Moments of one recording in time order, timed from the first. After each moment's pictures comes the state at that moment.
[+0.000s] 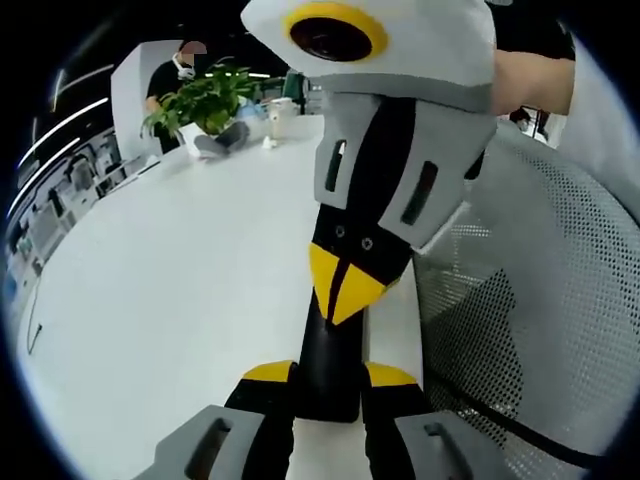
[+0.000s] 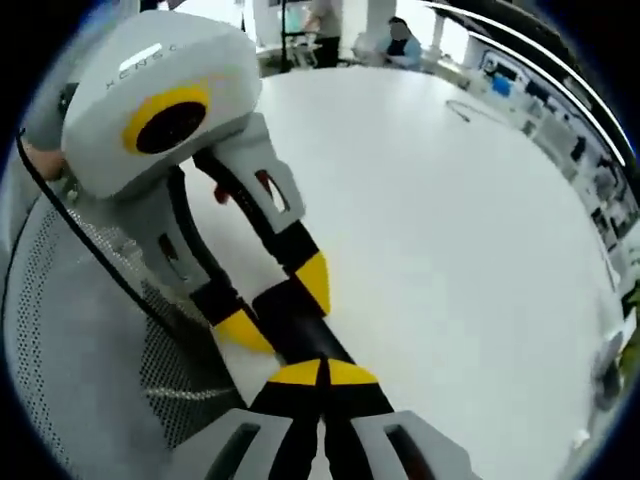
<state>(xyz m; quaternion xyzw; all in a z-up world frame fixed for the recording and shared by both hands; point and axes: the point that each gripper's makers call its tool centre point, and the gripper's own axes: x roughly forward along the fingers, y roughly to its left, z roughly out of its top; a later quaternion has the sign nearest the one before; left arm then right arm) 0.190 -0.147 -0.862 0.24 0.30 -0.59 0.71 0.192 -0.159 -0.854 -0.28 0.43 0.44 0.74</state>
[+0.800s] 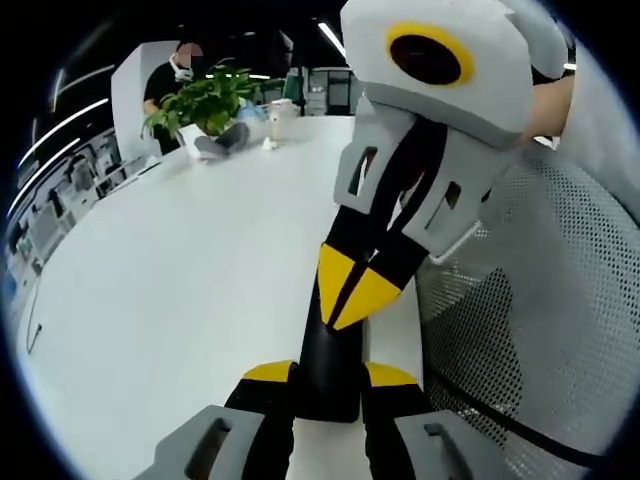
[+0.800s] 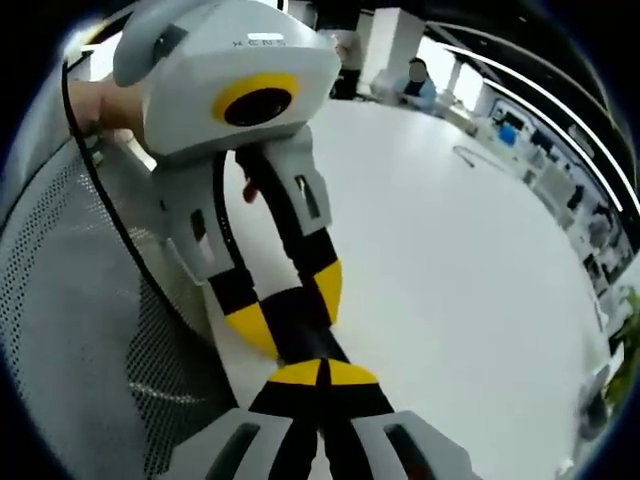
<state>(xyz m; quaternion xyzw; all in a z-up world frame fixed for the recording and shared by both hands) 0.190 -0.147 -0.863 0.24 0.30 -0.60 0.71 0.192 -0.153 -0.854 -0.30 0.37 0.47 0.74</state>
